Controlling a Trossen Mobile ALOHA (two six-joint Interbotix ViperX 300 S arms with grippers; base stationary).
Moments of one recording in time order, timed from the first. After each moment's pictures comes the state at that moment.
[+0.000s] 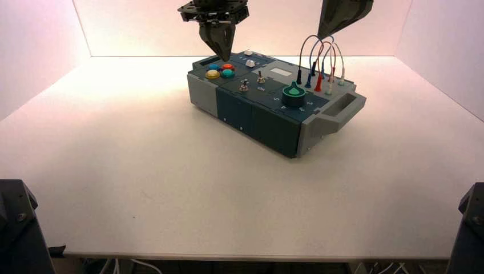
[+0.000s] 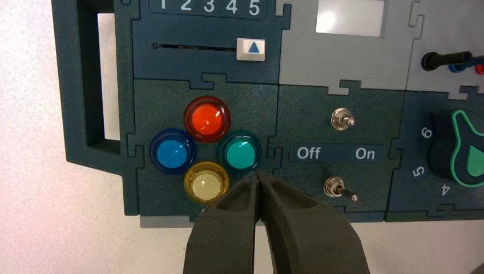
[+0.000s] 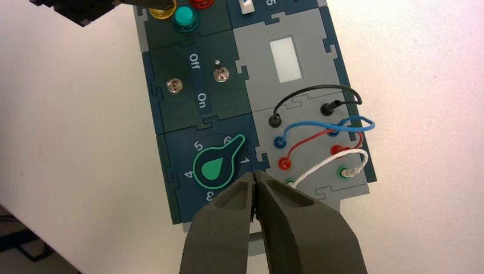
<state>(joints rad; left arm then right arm) -0.50 0.37 0.12 -0.20 0.87 0.32 0.36 -0.27 0.73 0.27 0.63 -0.38</state>
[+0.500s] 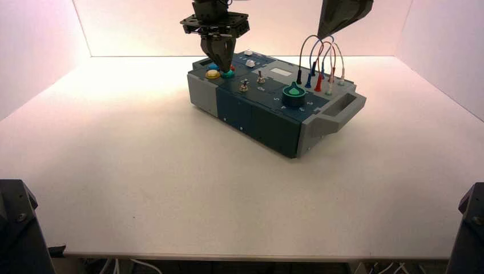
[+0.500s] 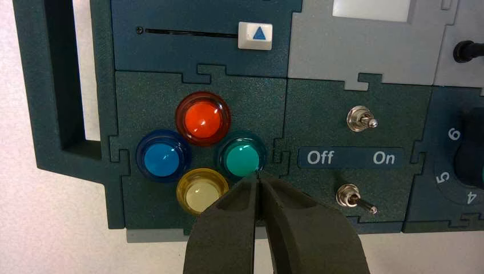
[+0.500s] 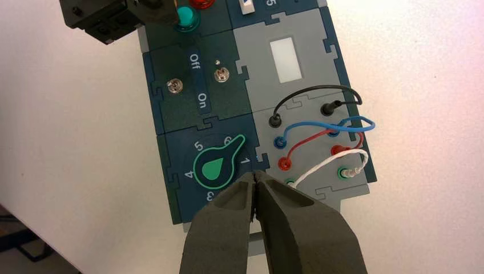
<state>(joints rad) -0.50 0.42 0.12 -0.20 0.85 0.32 0.36 -0.27 0.73 0.27 0.63 -0.38</state>
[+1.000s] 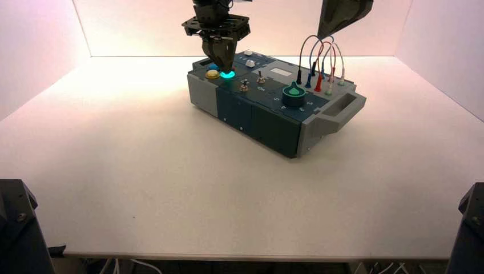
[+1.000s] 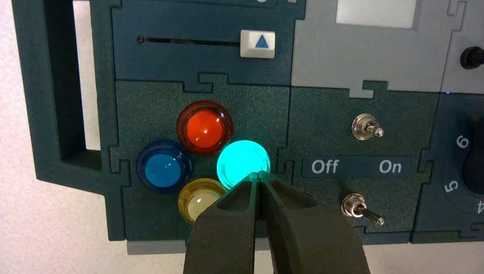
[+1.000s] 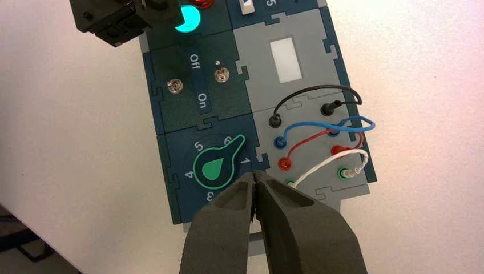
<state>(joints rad) -0.50 0.43 0.13 -0.21 0.82 0.33 0.36 -0.27 0.73 0.27 0.63 -0.38</state>
